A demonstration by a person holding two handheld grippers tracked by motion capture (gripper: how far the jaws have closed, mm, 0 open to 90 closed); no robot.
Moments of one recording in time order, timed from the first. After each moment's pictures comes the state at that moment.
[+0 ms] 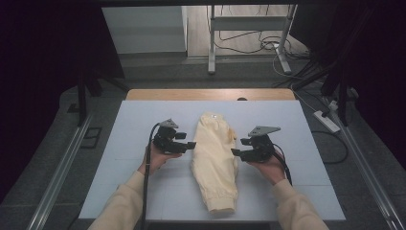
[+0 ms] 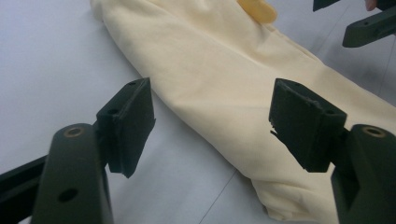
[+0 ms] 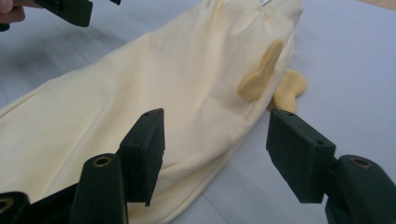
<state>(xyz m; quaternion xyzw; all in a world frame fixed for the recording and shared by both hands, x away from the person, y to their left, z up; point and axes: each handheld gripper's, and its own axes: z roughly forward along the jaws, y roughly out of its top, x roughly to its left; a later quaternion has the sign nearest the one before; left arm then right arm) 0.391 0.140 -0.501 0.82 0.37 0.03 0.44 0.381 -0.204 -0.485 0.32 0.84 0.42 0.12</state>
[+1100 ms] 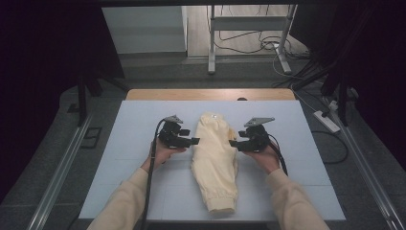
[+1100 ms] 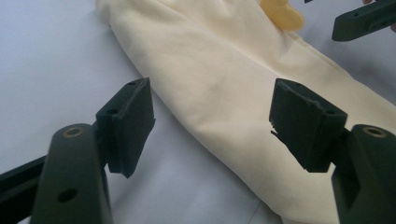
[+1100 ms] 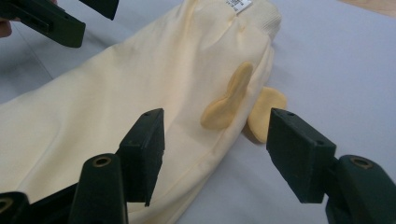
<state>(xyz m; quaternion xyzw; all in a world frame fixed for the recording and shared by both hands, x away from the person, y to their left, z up) 0.419 0.131 -0.511 0.82 0.38 0.02 0.43 0.417 -0.195 -0.489 0.33 0.84 0.41 0.12</state>
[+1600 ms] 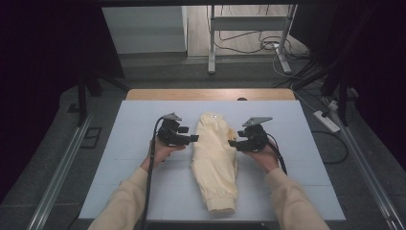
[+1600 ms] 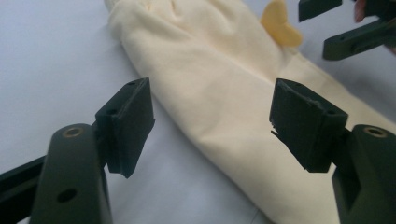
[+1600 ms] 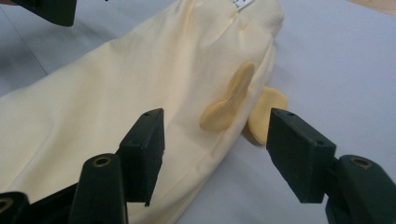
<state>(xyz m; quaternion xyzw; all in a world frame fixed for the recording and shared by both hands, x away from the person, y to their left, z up) 0.419 0.132 -0.503 0.81 0.39 0.03 0.44 0.420 -0.191 -0.491 0.33 0.85 0.40 0.12</state>
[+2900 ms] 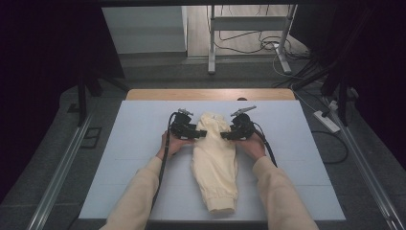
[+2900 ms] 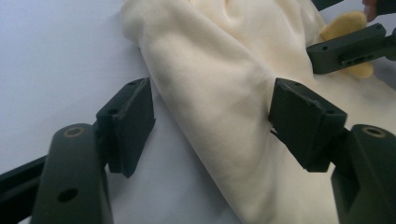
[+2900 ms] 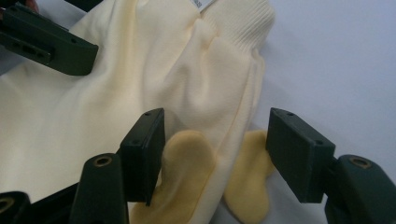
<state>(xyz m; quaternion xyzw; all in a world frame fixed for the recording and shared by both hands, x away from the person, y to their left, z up) 0.470 0.102 -0.531 0.82 0.42 0.01 0.40 0.479 -0.160 -0.516 0.36 0.86 0.35 0.10</state>
